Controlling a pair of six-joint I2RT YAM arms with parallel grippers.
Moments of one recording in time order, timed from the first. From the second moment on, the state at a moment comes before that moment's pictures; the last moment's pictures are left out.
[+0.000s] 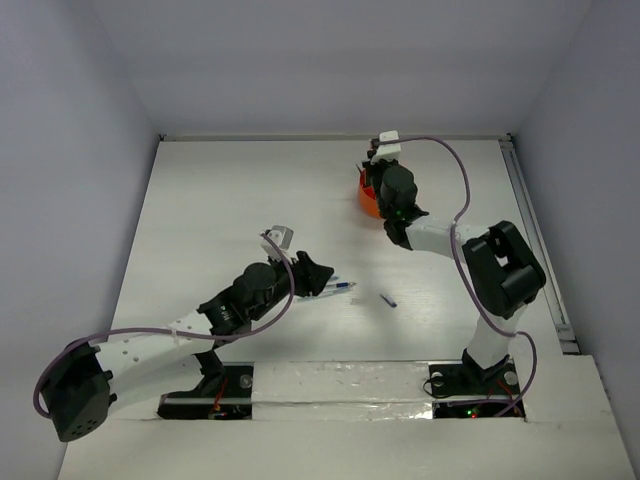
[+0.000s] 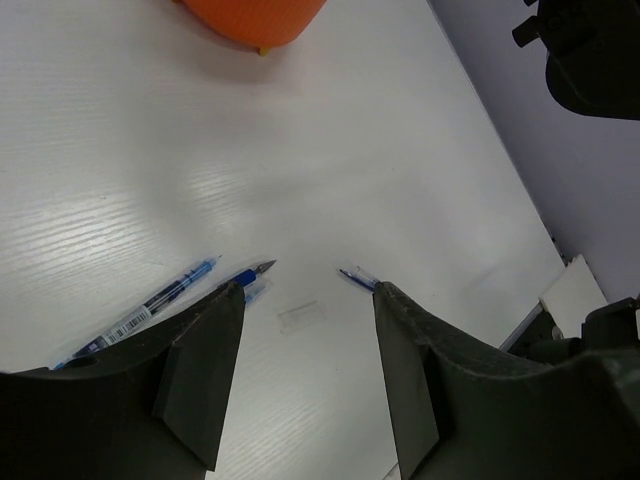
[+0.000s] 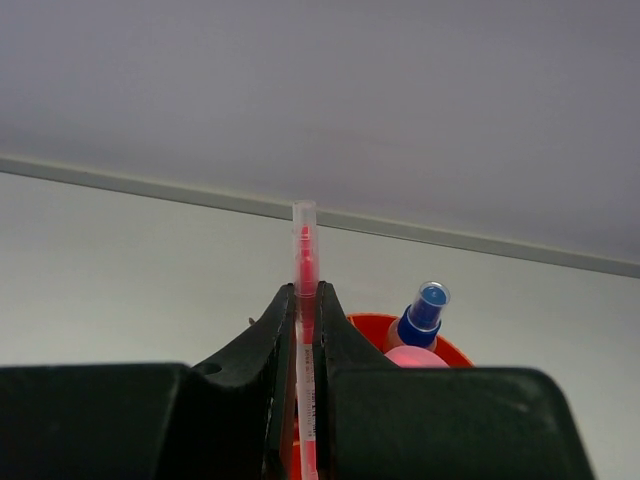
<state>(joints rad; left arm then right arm) -0.93 0.89 0.39 0.30 -0.20 -0.66 0.54 1.81 1.09 0.83 0.43 -0.13</state>
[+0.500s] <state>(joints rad) -0.91 0.97 0.39 0.23 -0.15 -0.66 0.54 1.84 1.06 0.90 0.45 -0.14</state>
